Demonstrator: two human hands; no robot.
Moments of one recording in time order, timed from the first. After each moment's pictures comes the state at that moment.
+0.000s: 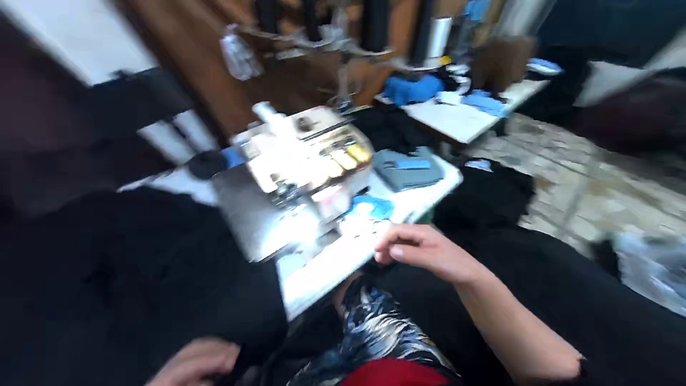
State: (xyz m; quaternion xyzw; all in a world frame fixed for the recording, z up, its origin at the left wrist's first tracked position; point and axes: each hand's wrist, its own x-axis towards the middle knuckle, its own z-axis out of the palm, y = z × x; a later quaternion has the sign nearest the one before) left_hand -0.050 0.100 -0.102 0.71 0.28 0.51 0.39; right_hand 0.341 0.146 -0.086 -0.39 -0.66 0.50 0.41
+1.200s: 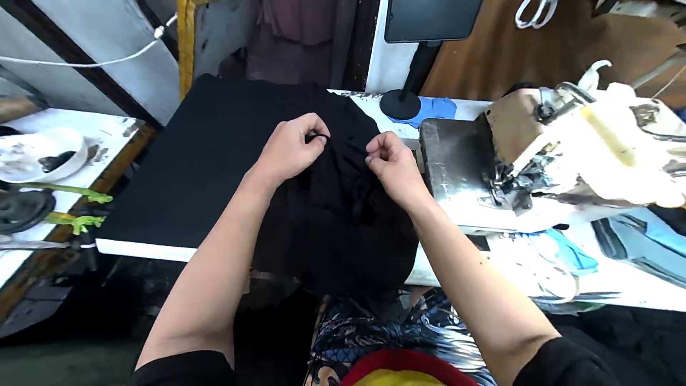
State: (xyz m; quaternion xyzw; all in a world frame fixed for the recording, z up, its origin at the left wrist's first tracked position) left_hand -0.192 0.218 -0.051 0.70 0.60 0.36 0.14; right_hand 0.024 0.272 -0.078 -0.39 -0.75 0.42 0.34
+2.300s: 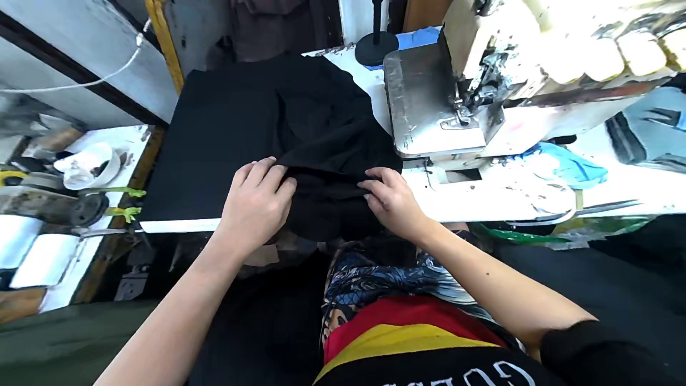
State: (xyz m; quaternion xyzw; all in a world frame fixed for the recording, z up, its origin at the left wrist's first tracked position) left_hand -0.129 0.079 -0.076 0.81 0.54 0.07 -0.19; right_hand 0.118 0.180 -0.188 -0.26 -0.85 0.20 0.42
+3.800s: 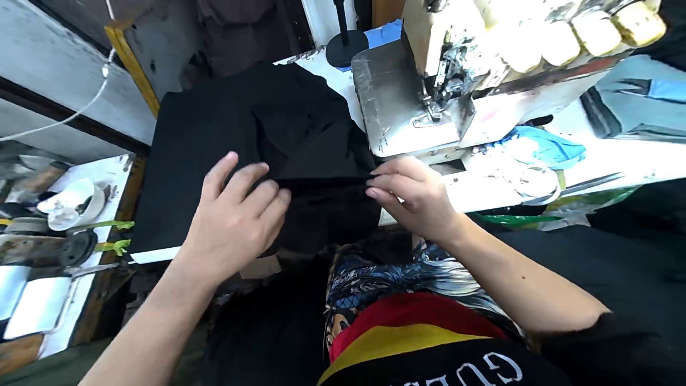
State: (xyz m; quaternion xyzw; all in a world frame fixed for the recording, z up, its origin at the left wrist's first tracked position) left_hand -0.098 0.092 -0.017 0.88 0.42 0.04 -0.20; right_hand 0.159 0.185 -0.134 -0.19 -0.82 0.11 0.54
